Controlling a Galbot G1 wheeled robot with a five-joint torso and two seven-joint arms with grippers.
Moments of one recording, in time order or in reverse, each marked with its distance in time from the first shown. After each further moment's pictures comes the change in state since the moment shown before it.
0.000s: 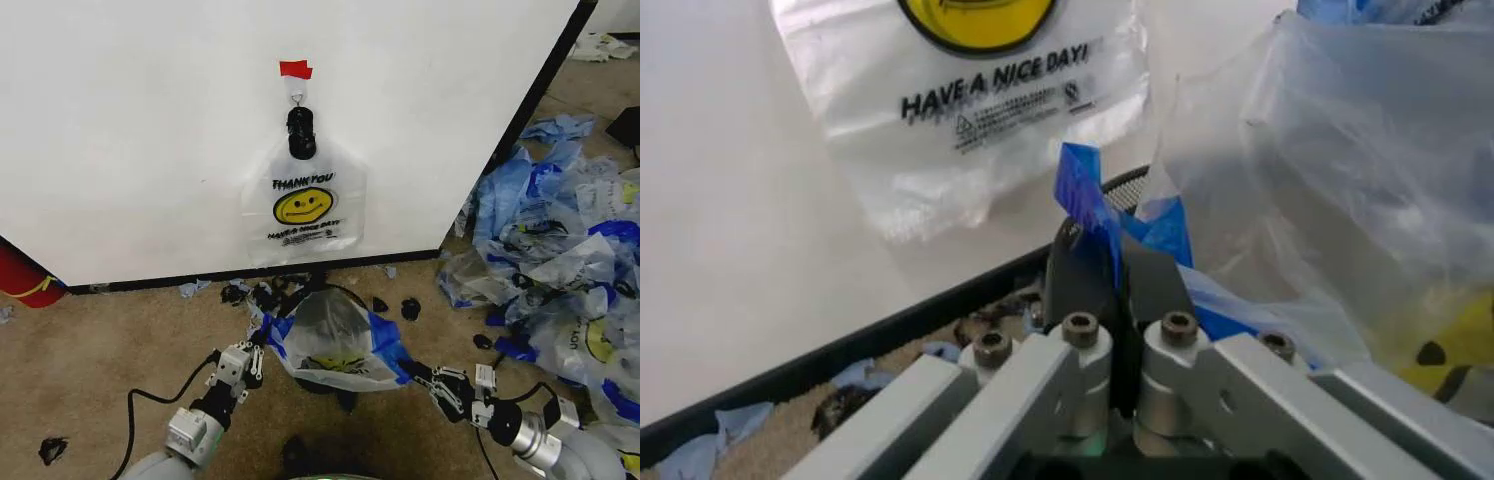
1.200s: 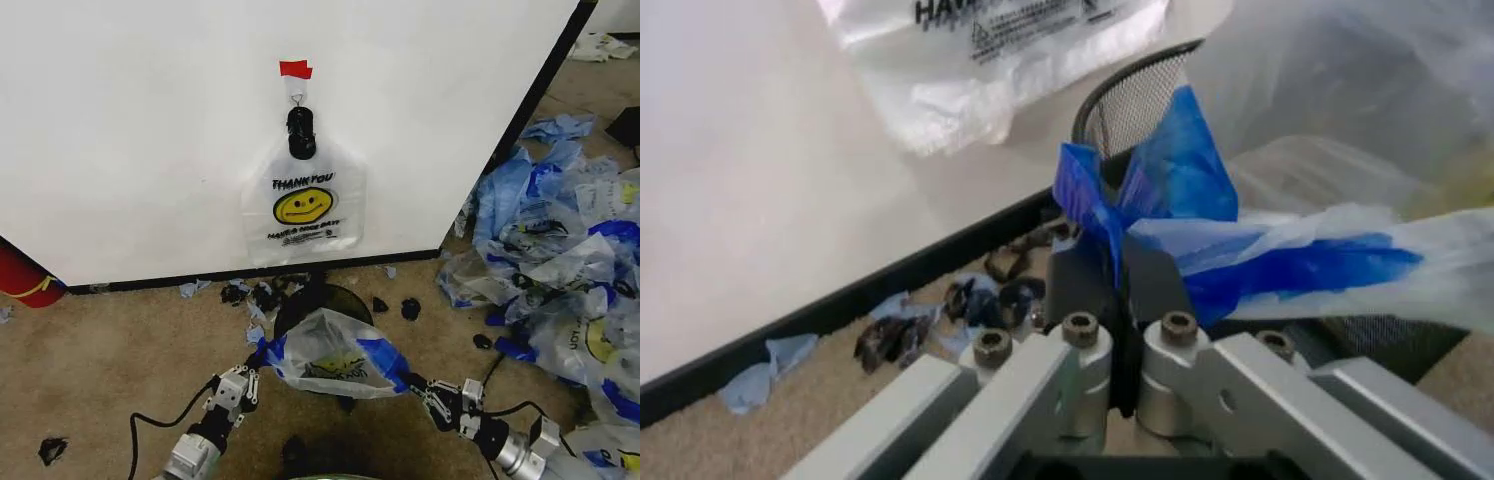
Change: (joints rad) left arm 0.095 -0.027 -0.014 0.093 0.106 -0.032 -0.027; right arm -0.014 0.086 -0.073 -0.071 -0.099 0.026 0.180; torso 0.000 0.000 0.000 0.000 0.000
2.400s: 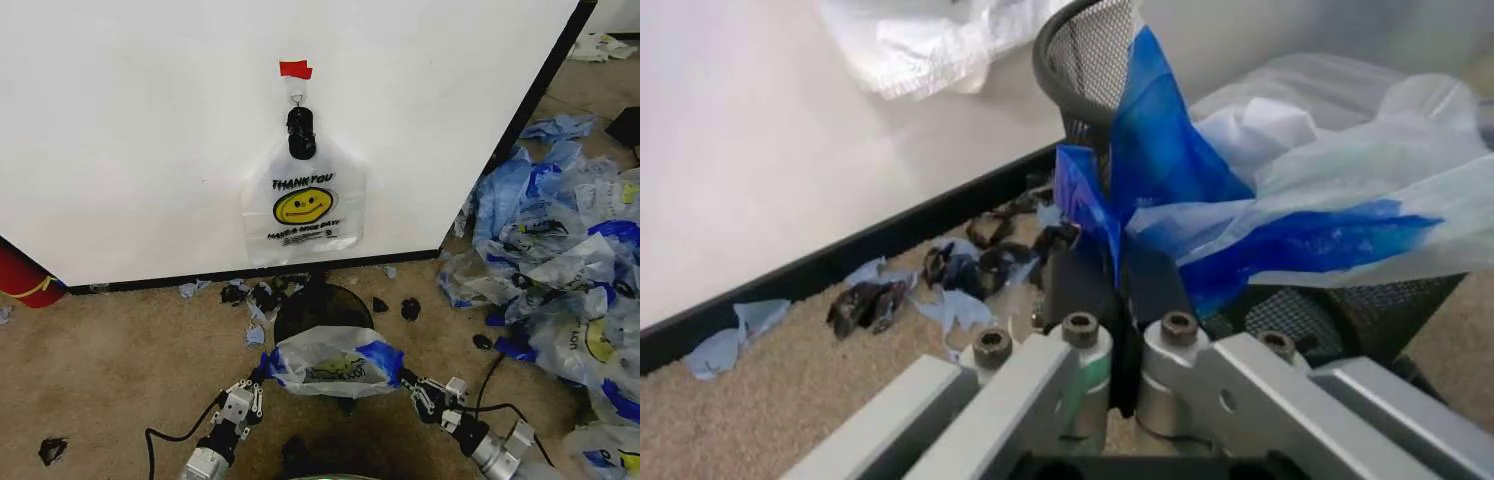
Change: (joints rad) left arm -0.059 -0.086 0.091 0.120 0.049 -0.036 -0.008; right arm 0.057 0.046 -0.080 -0.031 -0.026 -0.008 0.168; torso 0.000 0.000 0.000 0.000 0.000
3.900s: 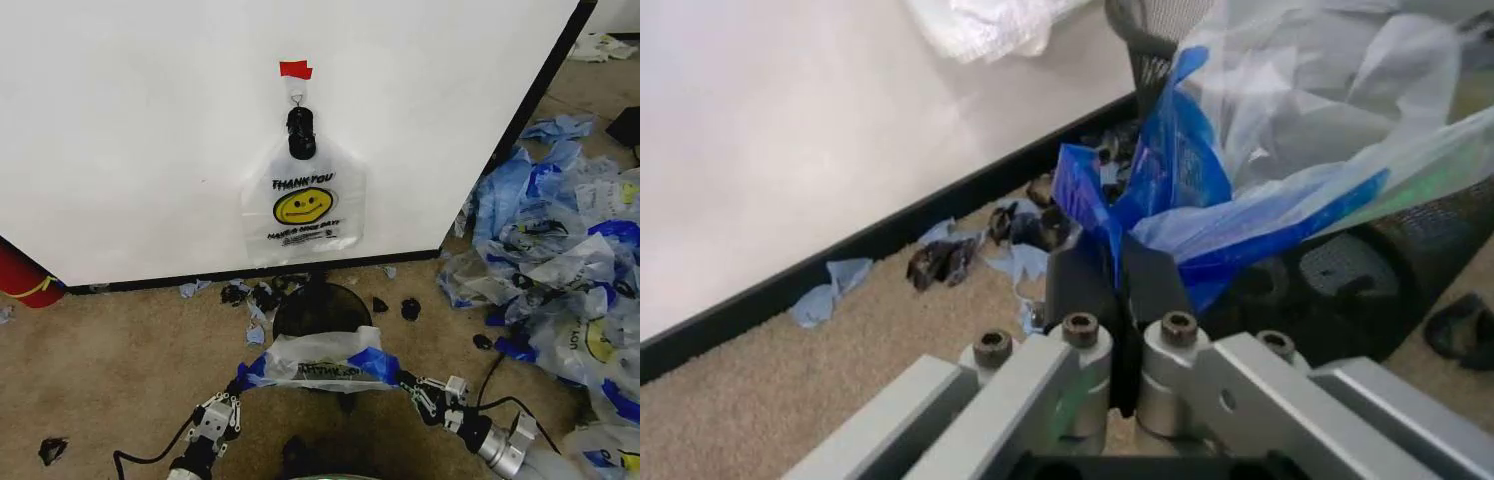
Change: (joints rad) left arm 0.173 0.025 -0.136 -0.039 0.052 0.027 -0.049; right arm 0.027 -0.024 -0.014 -0.020 -0.061 0.009 -0.070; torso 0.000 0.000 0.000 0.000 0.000
